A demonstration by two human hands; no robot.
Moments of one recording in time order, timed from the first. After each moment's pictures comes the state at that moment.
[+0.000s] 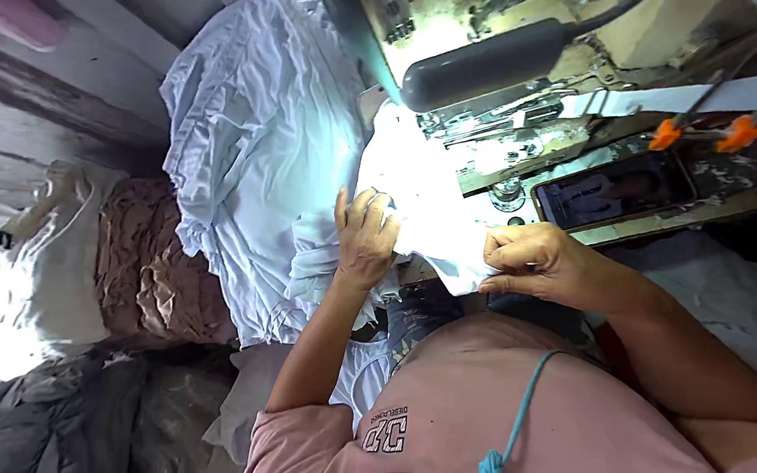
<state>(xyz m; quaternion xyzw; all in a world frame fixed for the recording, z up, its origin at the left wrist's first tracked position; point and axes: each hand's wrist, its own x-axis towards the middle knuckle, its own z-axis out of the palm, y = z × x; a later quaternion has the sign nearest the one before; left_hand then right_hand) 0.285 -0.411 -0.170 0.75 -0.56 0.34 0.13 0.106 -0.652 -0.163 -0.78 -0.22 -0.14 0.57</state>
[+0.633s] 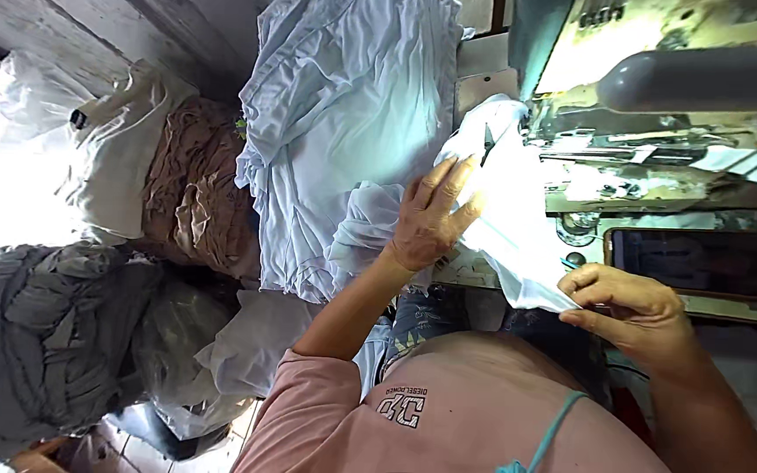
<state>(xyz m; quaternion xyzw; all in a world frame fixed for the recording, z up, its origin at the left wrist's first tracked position) 0.280 -0.435 -0.158 0.73 -0.52 0.40 0.19 0.098 -0.658 -0.195 -0.70 -0.17 -0.18 0.67</state>
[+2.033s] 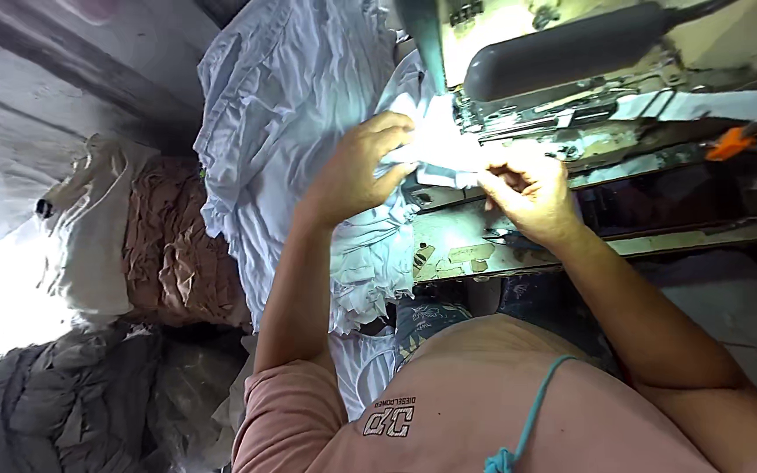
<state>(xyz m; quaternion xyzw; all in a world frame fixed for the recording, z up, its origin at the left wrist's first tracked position) 0.345 -0.444 -0.063 0.74 -0.65 0.01 0.20 0.184 -0.637 -0.172 -0.74 -0.05 -0.33 0.58</state>
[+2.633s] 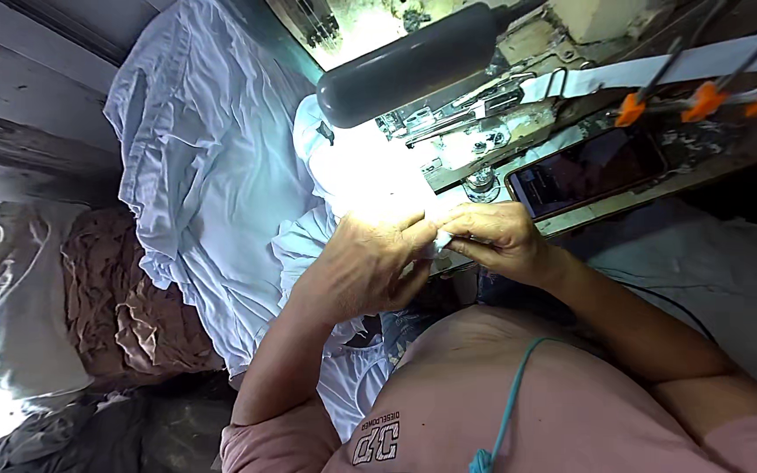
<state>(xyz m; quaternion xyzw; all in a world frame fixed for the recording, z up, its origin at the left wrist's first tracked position) 0.255 -0.466 -0.077 0.66 -0.74 0.01 0.12 0.133 -0.637 -0.191 -0.75 -0.19 -0.38 0.51</state>
